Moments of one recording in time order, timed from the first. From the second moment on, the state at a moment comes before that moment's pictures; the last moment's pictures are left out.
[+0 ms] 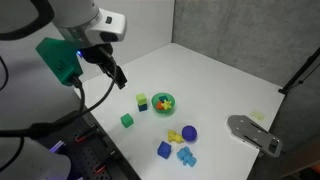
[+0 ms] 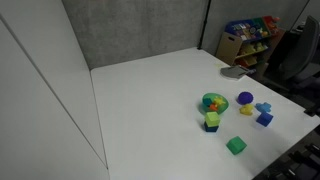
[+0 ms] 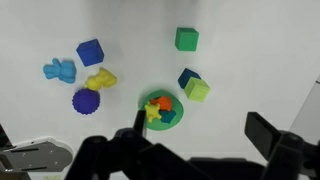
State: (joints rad) arm -0.06 -0.93 -0.22 -2.82 0.02 2.09 -0.17
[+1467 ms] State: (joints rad) arm -0.04 -0.51 -0.10 -2.49 0.04 2.03 -0.10
